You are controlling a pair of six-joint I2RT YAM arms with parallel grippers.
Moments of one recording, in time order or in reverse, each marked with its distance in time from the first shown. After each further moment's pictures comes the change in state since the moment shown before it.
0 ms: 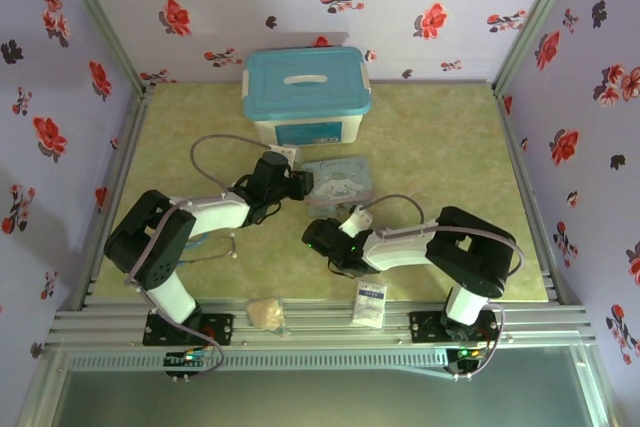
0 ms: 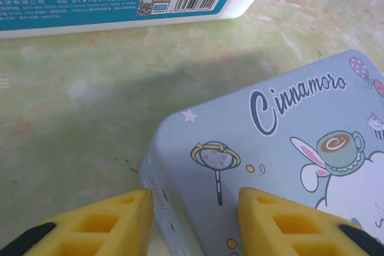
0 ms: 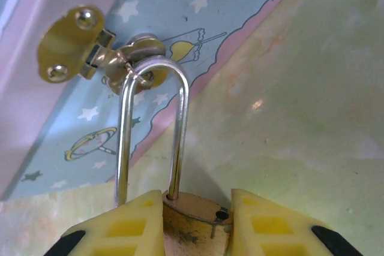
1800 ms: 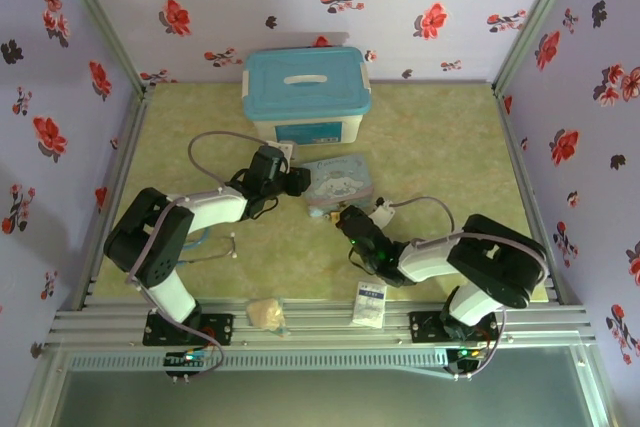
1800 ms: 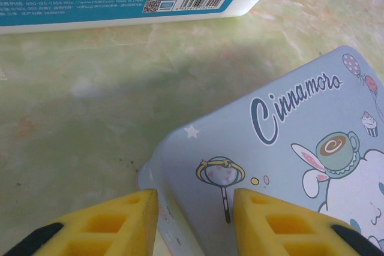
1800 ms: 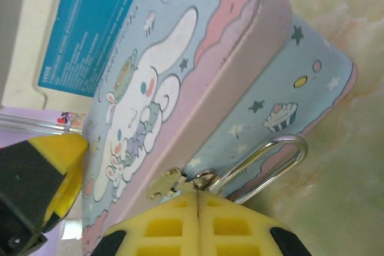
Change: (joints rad) left arm 0.049 0.010 0.042 -0.061 0.067 -0.013; right arm -0.135 -0.169 -0.361 0.689 -0.008 -0.289
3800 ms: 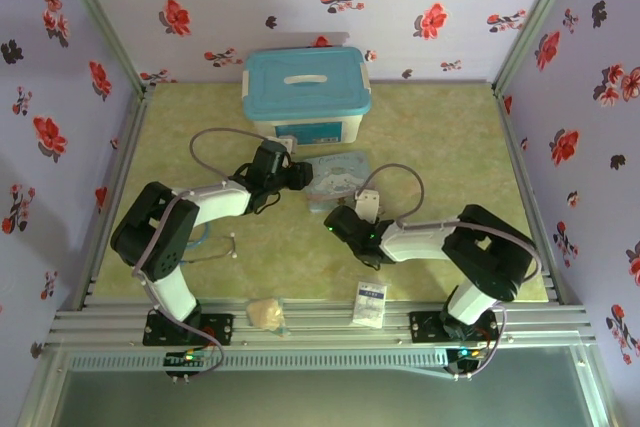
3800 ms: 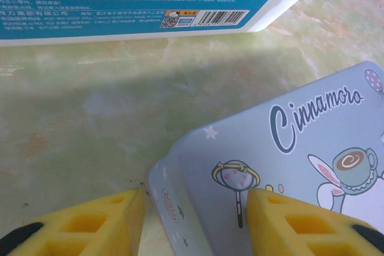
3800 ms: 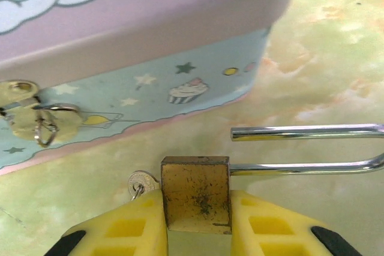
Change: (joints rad) left arm 0.010 0.052 0.061 -0.019 -0.031 -0.034; right arm -0.025 0.060 0.267 -0.737 0.028 -0.457
